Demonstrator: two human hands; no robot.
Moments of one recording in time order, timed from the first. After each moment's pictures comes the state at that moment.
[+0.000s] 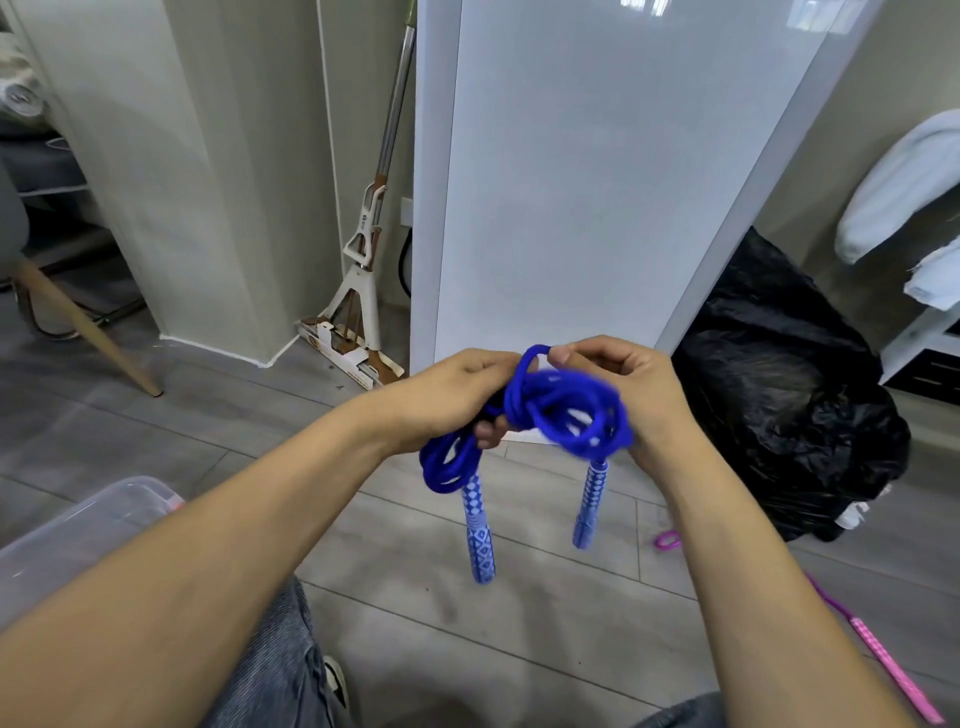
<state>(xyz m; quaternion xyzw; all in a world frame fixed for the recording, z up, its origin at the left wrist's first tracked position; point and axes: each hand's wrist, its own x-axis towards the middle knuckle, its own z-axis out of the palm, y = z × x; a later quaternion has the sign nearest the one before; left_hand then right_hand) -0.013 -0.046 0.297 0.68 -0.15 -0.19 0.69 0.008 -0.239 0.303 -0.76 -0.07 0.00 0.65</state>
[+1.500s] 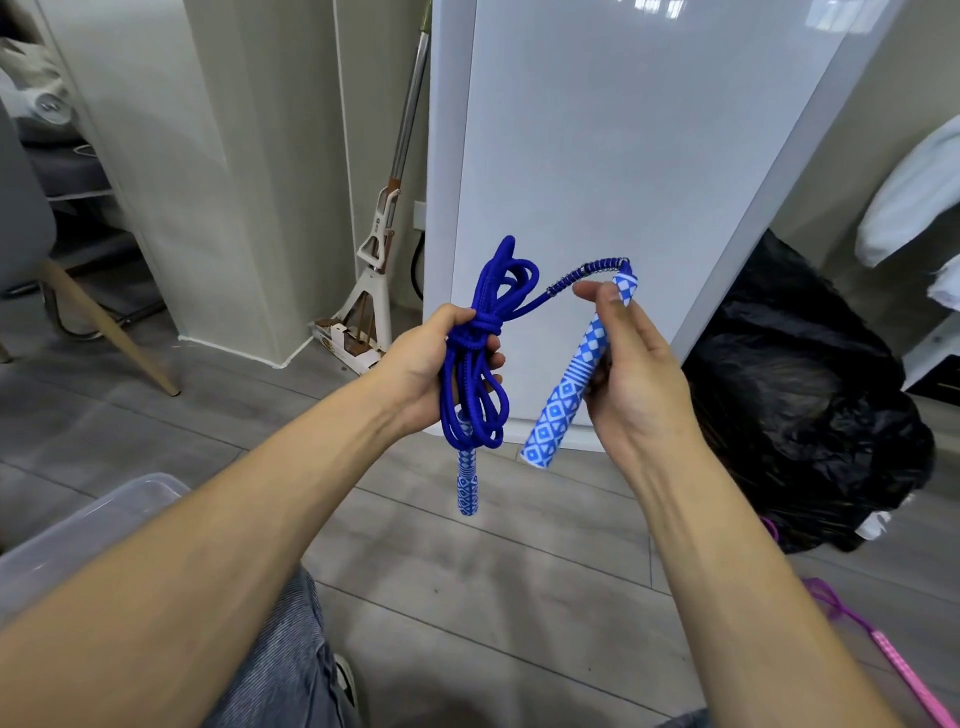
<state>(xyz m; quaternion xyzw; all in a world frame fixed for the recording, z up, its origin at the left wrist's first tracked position) 0.020 -0.022 0.284 0.48 0.08 -0.13 0.87 -0.004 -0.201 0.320 -0.61 -0.02 -0.05 0.79</state>
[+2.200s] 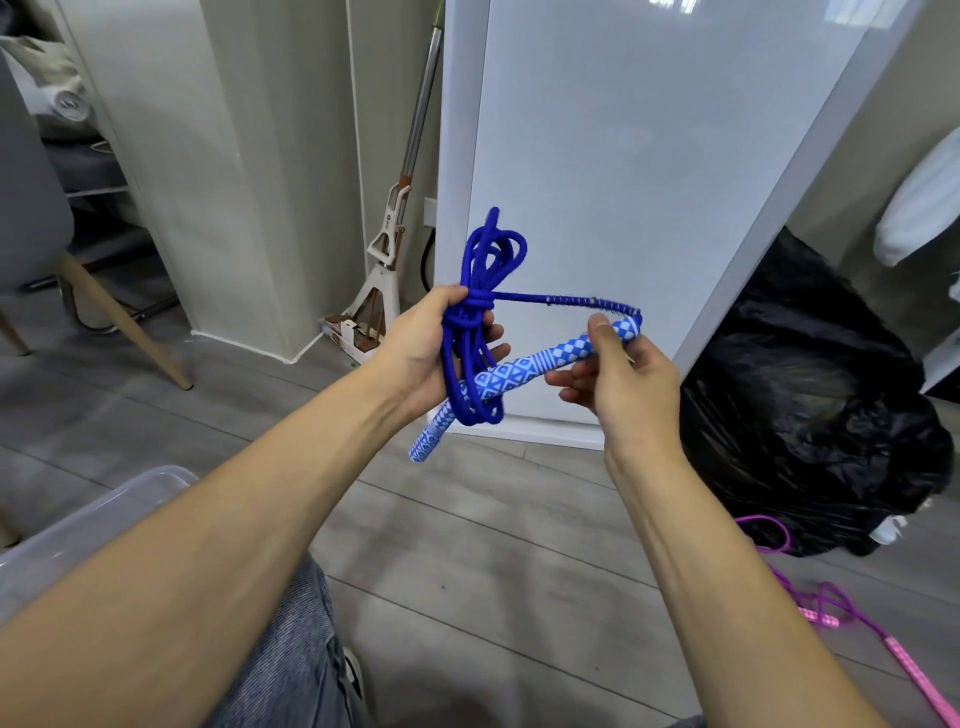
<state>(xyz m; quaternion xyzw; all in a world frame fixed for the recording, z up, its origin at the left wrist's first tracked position) 0.024 -0.019 0.289 0.45 0.07 -0.03 0.89 -0.005 -0.190 0.304 -0.67 0.03 -0.12 0.73</state>
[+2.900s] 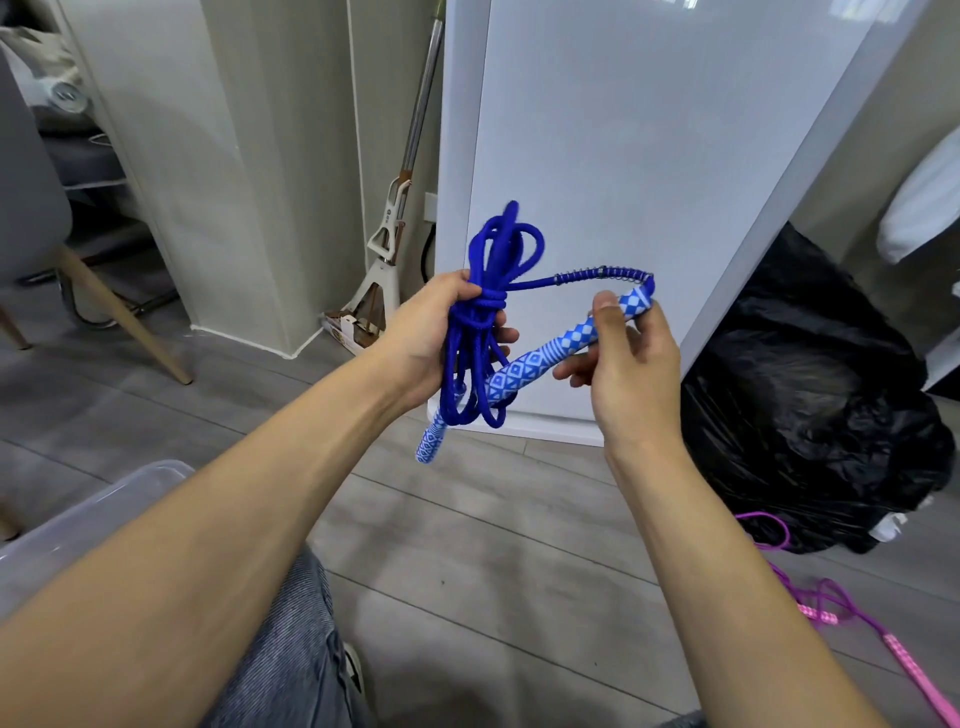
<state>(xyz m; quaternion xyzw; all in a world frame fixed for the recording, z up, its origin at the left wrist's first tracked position) 0.019 -0.016 0.298 0.53 0.02 -0.04 0.85 -0.010 -0.188 0.312 -0.72 -0.03 -0.16 0.68</state>
